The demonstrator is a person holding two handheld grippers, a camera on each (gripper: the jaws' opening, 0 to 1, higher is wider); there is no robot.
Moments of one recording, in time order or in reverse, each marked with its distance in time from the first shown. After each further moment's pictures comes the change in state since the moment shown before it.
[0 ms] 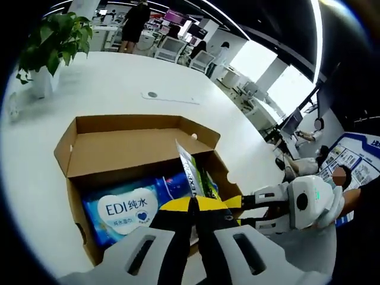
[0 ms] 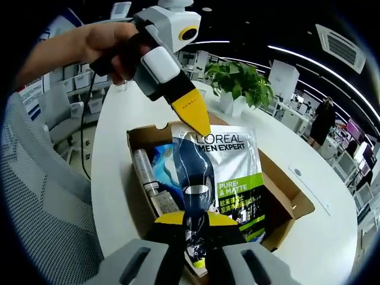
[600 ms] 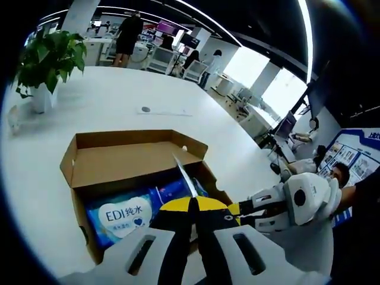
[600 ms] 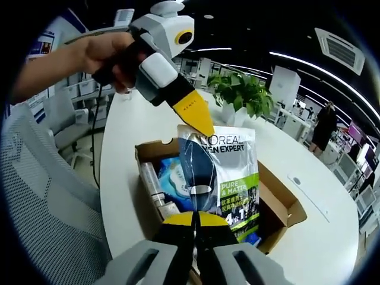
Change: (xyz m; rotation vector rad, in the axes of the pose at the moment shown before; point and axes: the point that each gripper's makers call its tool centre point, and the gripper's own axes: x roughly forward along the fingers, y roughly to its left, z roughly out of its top) left arm -0.026 -0.020 0.016 0.044 -0.080 -0.022; right arm -0.023 0.001 0.023 0.001 -0.067 0.019
